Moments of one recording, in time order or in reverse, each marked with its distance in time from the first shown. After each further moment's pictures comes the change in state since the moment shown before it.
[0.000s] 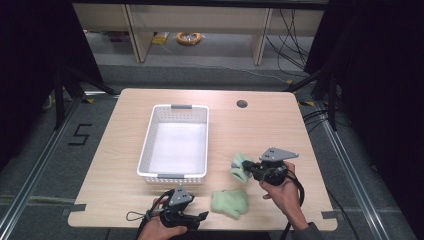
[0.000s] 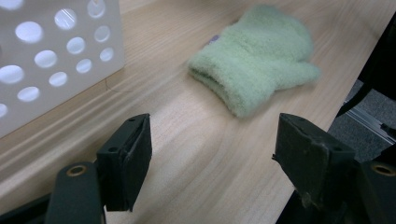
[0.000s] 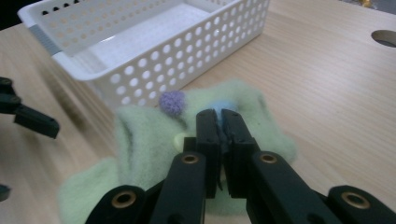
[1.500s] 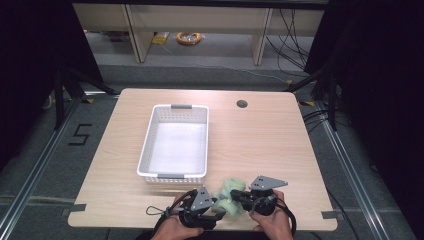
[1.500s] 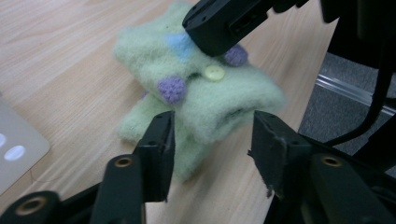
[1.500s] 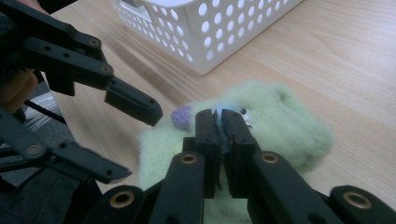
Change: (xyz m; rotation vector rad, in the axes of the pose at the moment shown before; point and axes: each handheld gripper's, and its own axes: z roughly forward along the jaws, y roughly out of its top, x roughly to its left) left arm -0.037 0.028 0.026 -0.019 -0.074 0.171; right arm 0.053 -0.049 0.006 0.047 0.124 0.049
